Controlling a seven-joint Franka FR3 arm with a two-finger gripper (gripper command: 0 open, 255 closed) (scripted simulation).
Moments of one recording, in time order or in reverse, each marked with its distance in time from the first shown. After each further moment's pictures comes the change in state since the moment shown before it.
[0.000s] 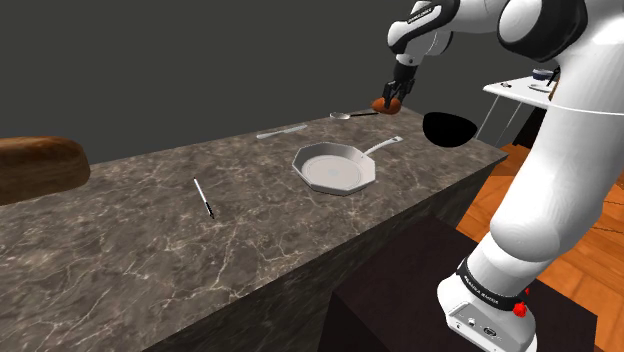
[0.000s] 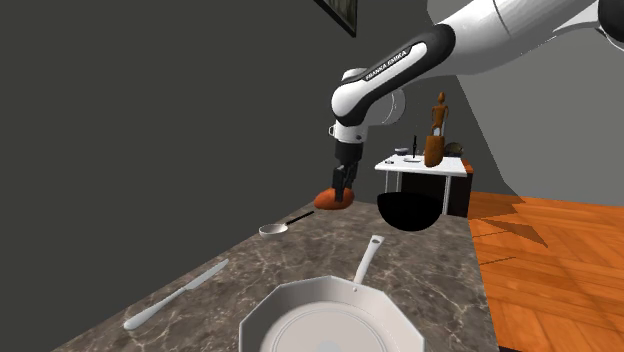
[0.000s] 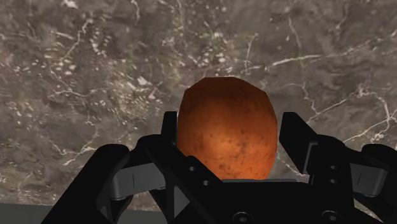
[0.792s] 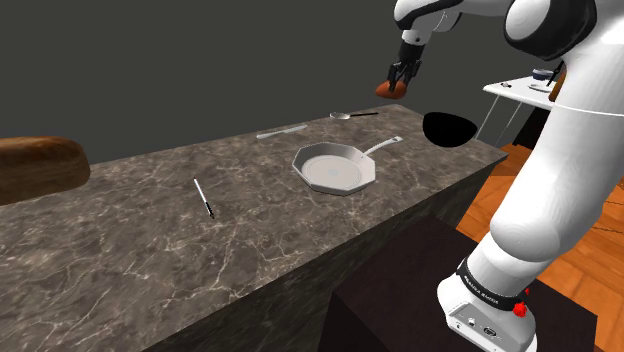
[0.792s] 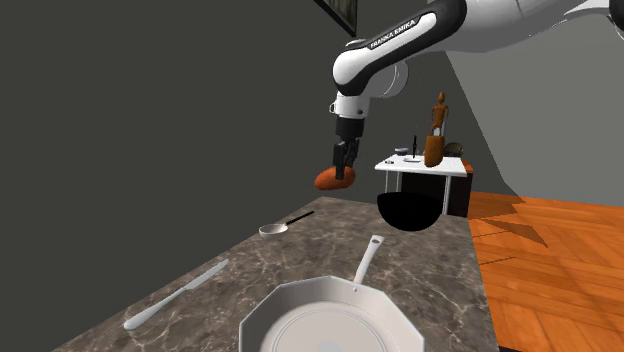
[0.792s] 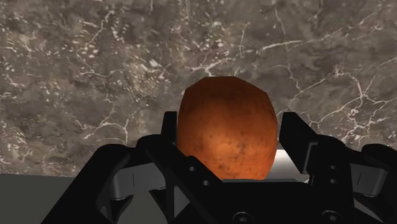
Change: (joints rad) arm -0.001 -0.027 -0.006 0.130 -0.016 -0.155 0.008
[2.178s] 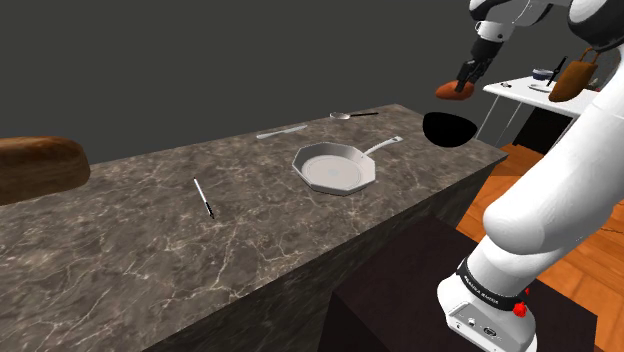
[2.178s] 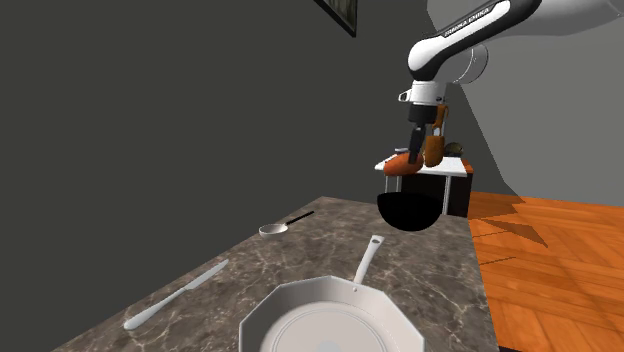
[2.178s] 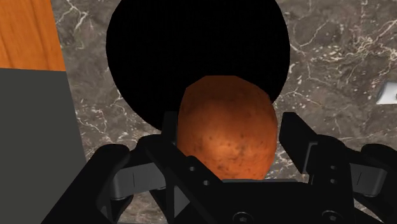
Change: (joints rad) arm -0.167 -0.208 -0.160 -0.146 -0.048 -0.047 -0.321
